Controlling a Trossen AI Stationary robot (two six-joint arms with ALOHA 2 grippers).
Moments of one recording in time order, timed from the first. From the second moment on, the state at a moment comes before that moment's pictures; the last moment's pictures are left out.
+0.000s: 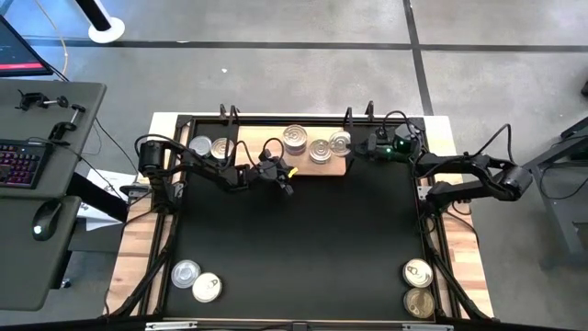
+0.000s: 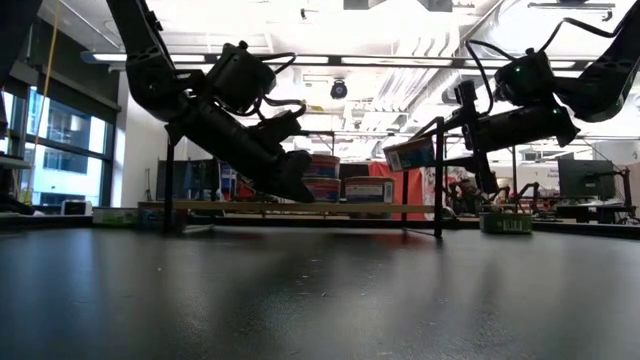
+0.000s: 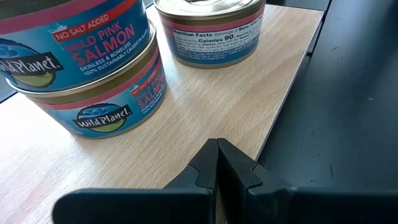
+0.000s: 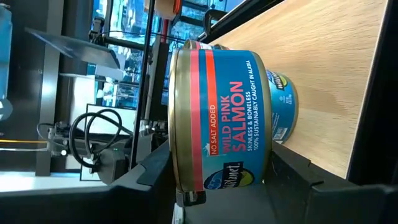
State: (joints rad) left arm 0.14 1.86 0.71 0.59 -0.42 -0.10; right arm -0.79 1.24 0.25 0.75 -0.55 1.20
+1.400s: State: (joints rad) left arm 0.22 1.80 0.71 0.56 -0.26 -0.04; right arm -1.13 0.65 0.28 0.29 -0.55 1.18
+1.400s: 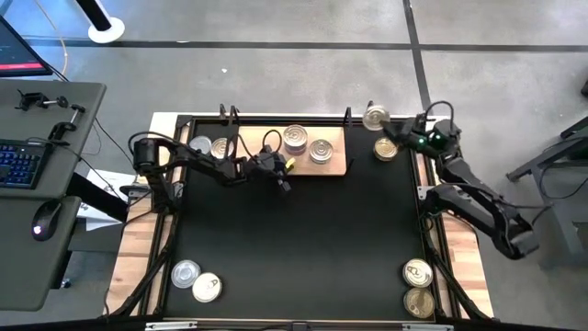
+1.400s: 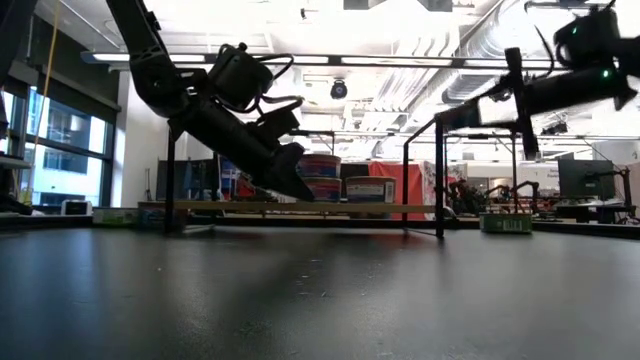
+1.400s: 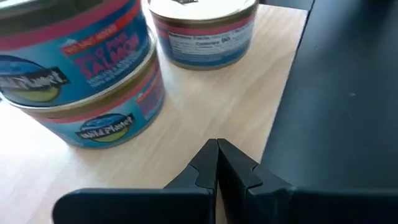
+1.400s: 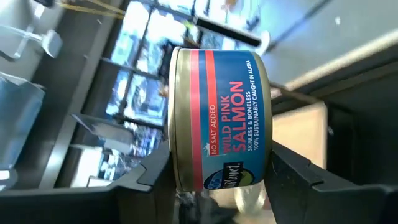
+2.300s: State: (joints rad) left arm 0.22 1.59 0.66 0.54 -0.09 0.08; right arm -0.42 1.24 0.98 -0.33 -0.06 1.00
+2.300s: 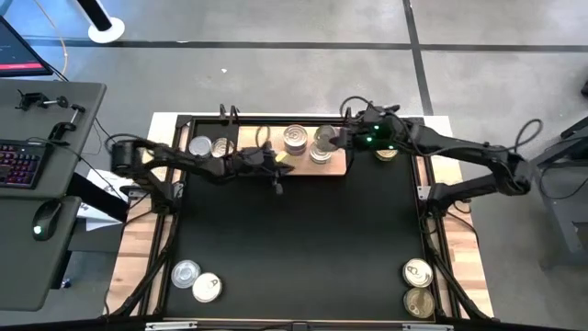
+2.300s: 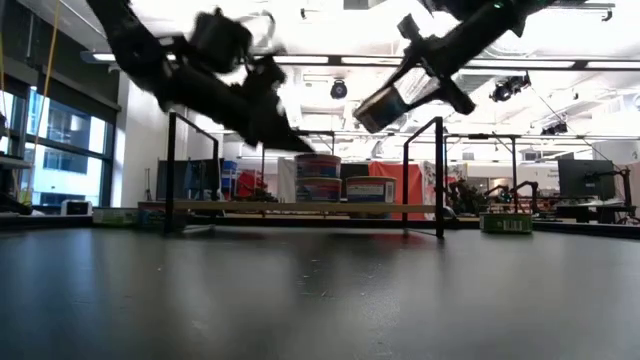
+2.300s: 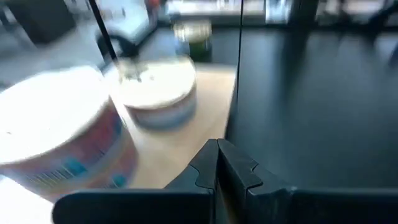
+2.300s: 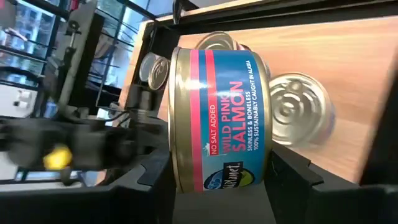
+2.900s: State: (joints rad) left arm 0.15 1.38 0.63 0.53 -0.09 0.08; right arm -0.42 1.60 1.26 -0.58 0.02 1.02
